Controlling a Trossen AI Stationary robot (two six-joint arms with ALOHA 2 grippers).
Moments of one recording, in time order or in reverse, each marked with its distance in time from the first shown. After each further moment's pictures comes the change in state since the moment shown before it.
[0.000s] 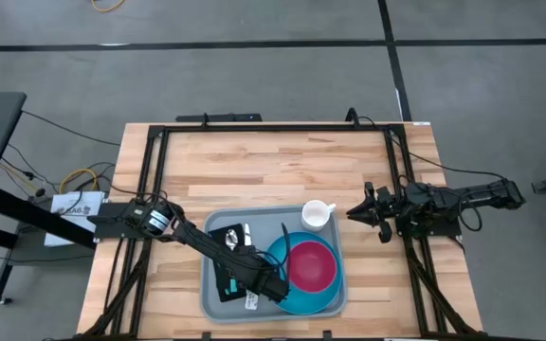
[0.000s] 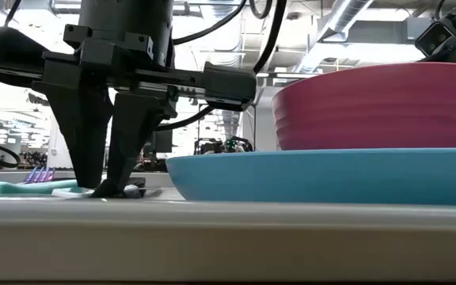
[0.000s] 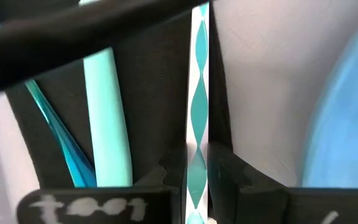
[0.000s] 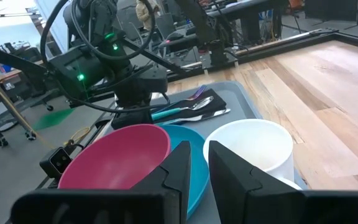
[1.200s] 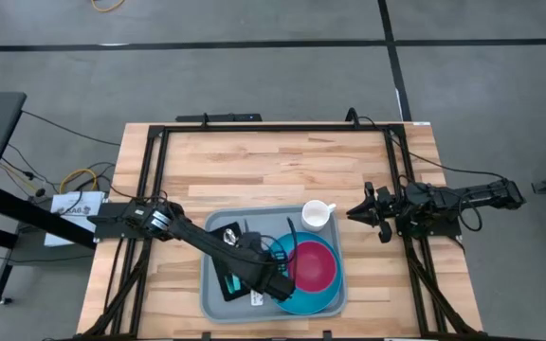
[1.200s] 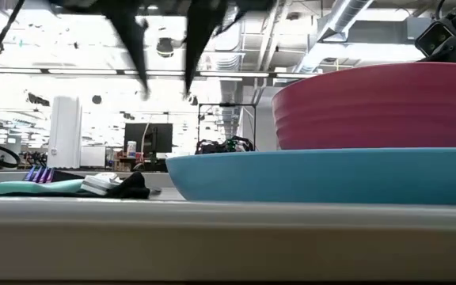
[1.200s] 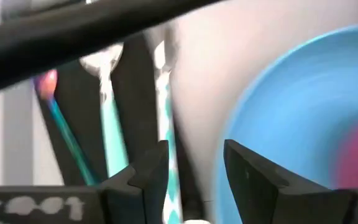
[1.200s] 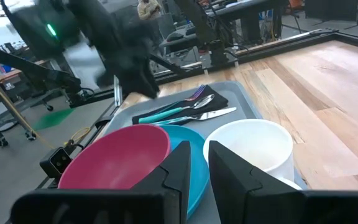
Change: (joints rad) left arm 0.002 0.010 0.293 -0.347 -0.263 -0.010; right arm 0.000 0.000 0.000 0.000 0.000 0.000
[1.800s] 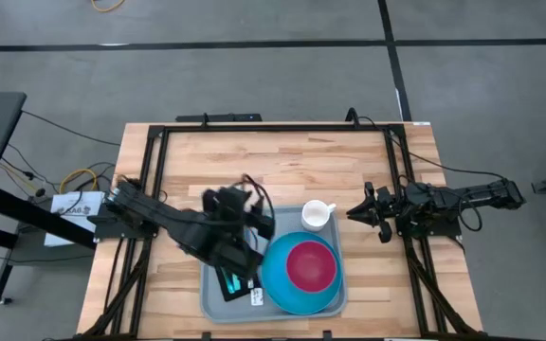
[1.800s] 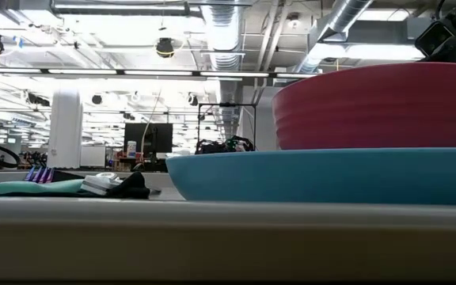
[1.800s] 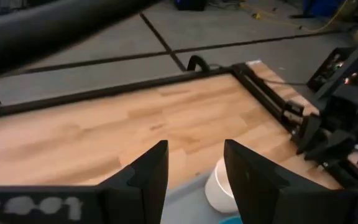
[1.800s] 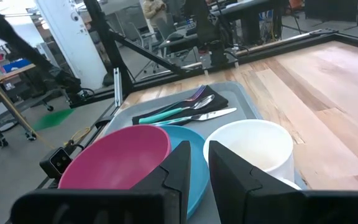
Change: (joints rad) left arm -0.009 -0.332 0.064 -0.045 -0.828 0.553; right arm 0.000 0.000 0.000 0.002 0.000 0.000
